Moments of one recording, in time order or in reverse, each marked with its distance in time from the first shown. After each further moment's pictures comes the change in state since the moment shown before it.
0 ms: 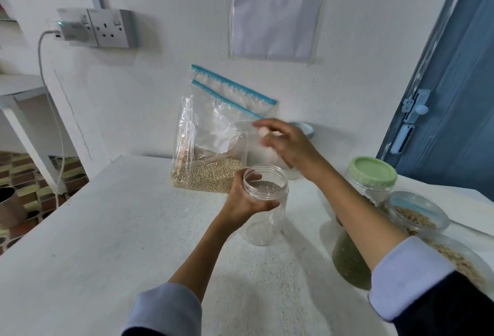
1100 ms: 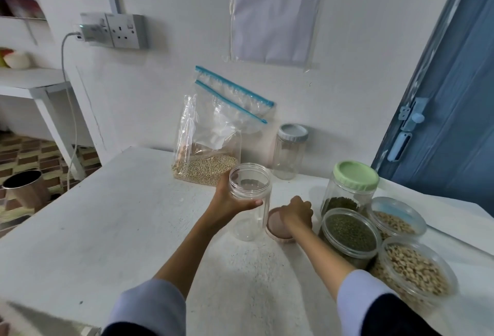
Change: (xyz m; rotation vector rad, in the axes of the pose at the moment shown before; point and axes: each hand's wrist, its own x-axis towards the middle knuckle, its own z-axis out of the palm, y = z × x) left_hand -0.020 0.015 0.016 0.106 0.094 0.001; right_hand -0.061 0.130 0.009 -0.547 0.192 0.792
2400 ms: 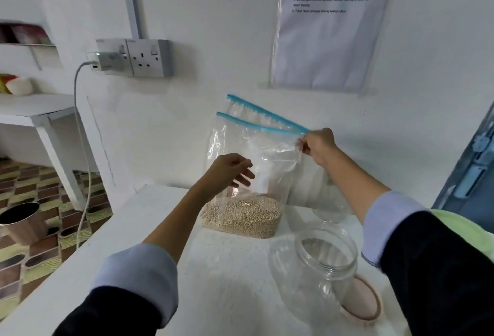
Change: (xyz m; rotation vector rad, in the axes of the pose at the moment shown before) left_hand 0.145 0.025 -0.156 0.123 -0.098 -0.075; right_hand 0.117 -0.230 -0.048 0.849 0.008 -0.189
